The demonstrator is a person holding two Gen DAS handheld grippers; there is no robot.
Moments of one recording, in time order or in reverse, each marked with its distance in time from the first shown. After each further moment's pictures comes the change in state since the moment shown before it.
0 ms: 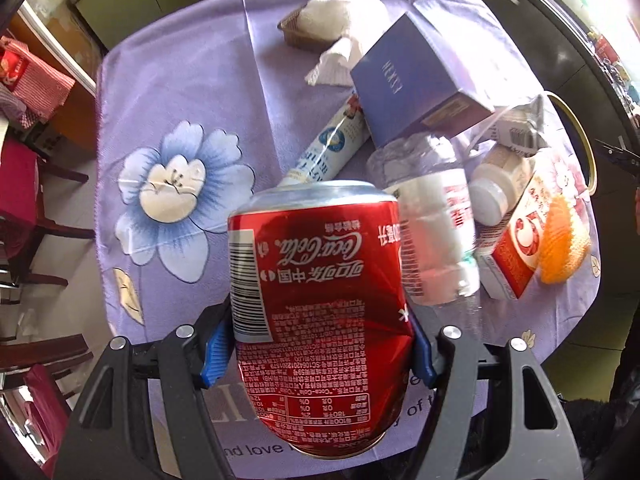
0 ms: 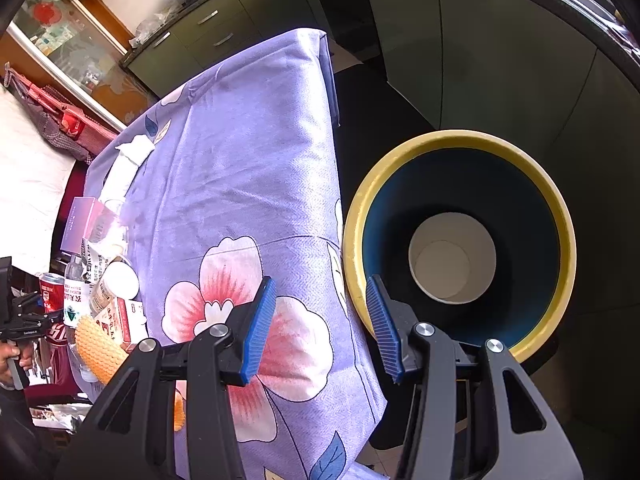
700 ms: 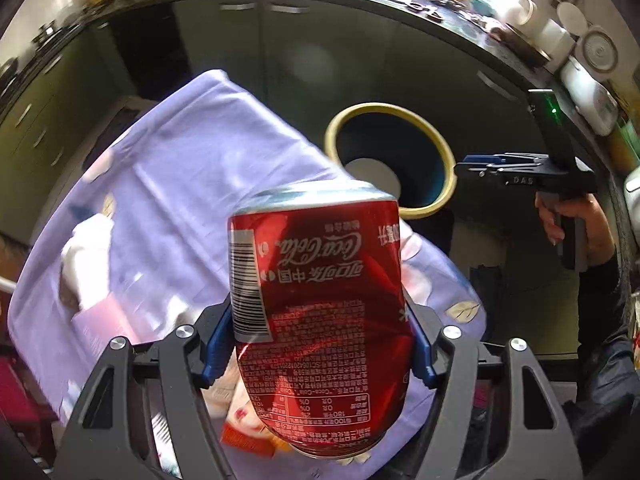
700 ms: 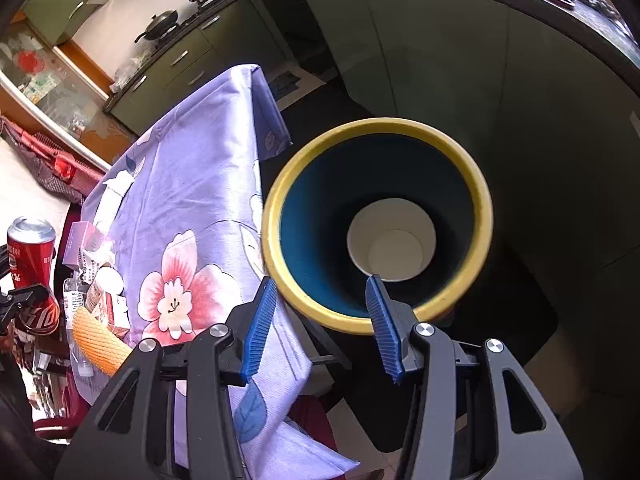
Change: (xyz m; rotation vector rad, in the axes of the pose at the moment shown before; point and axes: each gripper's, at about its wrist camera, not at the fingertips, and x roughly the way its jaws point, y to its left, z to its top) left arm -0.050 -0.266 0.107 0.540 -0.148 -0.246; right arm -0.055 -0.095 -0.056 0.161 -0.110 -0.022
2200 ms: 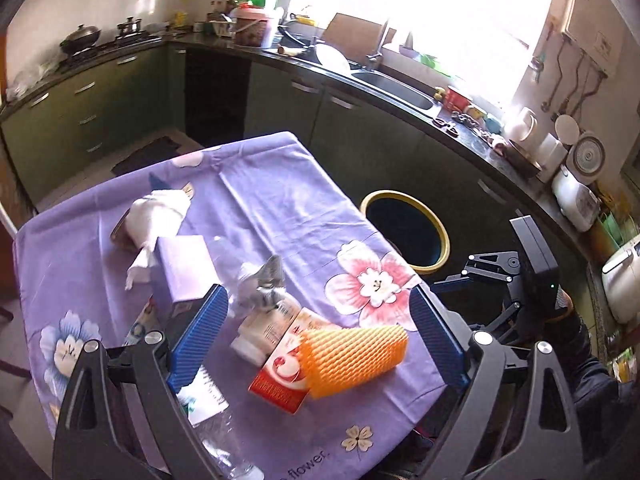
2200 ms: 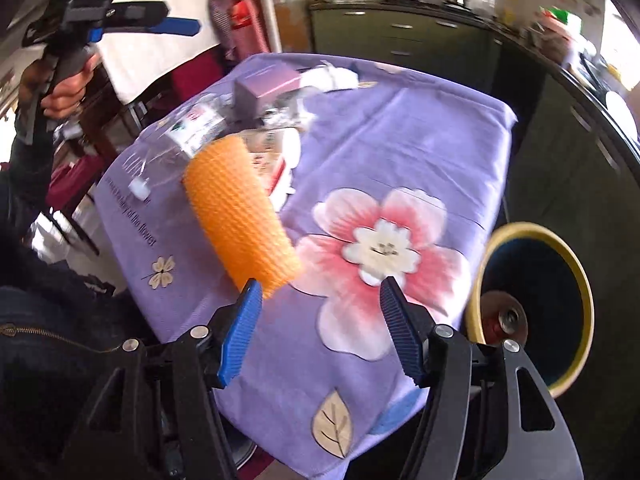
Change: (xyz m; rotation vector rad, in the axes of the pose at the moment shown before) left arm -0.117 0.067 -0.151 -0.282 -0.402 0.010; right arm 0.015 0.206 -0.108 -0.936 0.037 0.213
